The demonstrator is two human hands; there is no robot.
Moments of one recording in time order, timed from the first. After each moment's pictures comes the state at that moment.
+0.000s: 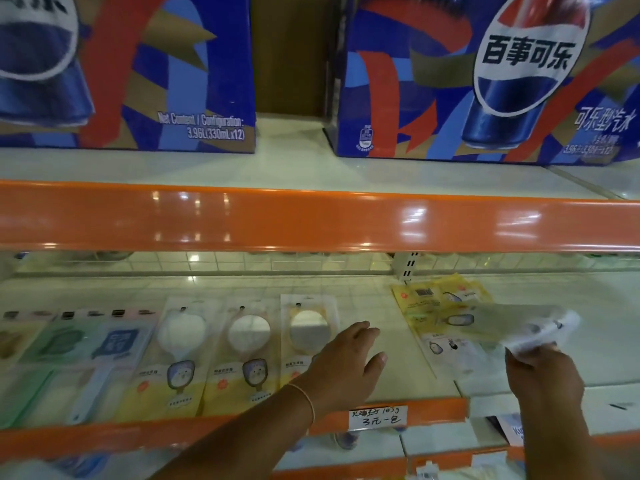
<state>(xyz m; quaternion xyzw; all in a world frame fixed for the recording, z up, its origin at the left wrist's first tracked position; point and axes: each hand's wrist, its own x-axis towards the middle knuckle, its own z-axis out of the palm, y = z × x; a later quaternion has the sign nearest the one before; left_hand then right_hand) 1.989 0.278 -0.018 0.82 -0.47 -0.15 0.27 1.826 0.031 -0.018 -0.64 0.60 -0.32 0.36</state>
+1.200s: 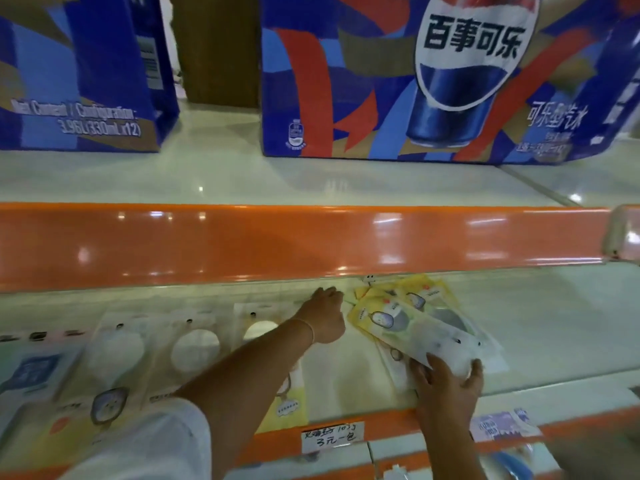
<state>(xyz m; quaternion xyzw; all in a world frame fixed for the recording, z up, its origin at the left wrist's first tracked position) 2.070 0.164 -0.030 0.86 -0.45 -0.19 0.14 1.865 0.089 -0.055 -0.30 0.43 -0.49 0.70</state>
